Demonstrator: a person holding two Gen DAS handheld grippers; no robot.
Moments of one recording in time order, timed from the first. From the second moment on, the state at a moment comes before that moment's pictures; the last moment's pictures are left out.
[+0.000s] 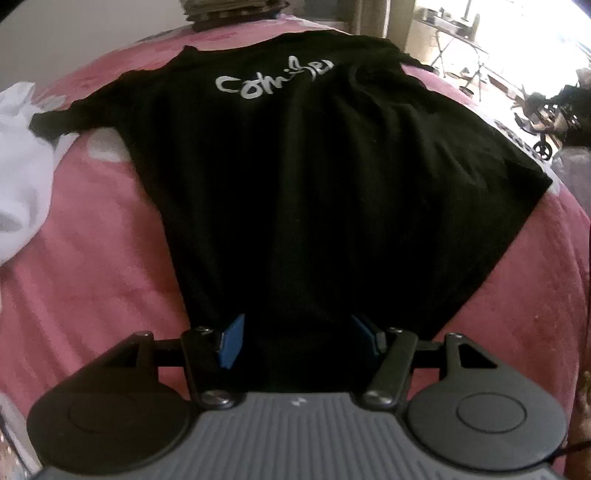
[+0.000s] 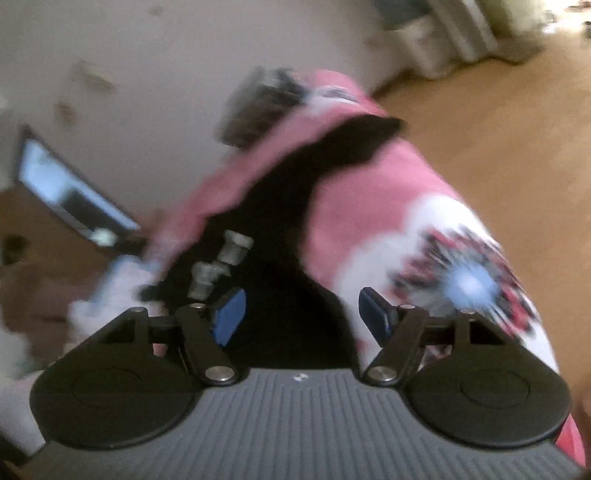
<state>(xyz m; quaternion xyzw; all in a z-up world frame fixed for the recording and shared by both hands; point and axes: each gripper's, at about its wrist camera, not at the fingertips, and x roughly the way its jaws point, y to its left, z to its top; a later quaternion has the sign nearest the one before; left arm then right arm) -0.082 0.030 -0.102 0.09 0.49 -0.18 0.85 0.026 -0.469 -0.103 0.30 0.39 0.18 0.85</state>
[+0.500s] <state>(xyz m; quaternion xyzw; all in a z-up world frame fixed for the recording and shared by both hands) -0.106 0.038 -0.094 0.08 0.52 -0.12 0.84 -0.025 -0.414 -0.139 0.29 0.41 0.13 0.85</state>
